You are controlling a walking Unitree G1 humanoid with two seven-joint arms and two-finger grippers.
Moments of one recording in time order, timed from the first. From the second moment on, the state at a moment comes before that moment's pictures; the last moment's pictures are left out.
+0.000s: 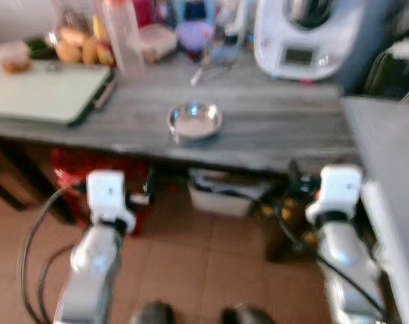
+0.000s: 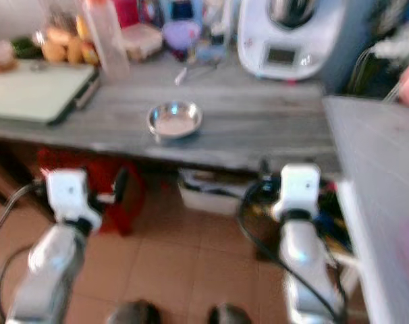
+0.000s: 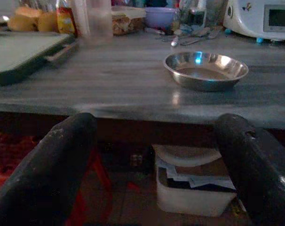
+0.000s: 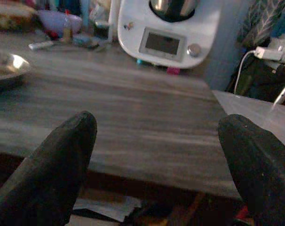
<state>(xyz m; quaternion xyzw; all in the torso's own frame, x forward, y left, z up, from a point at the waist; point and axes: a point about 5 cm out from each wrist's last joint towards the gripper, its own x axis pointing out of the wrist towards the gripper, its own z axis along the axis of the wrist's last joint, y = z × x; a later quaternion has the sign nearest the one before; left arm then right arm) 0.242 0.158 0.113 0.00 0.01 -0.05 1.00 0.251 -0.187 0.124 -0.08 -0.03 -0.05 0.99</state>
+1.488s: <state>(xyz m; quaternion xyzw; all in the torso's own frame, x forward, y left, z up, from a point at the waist) 0.238 0.137 0.122 -0.04 -0.01 -0.10 0.99 0.253 -0.191 0.121 -0.10 -0.01 -0.04 0.99</state>
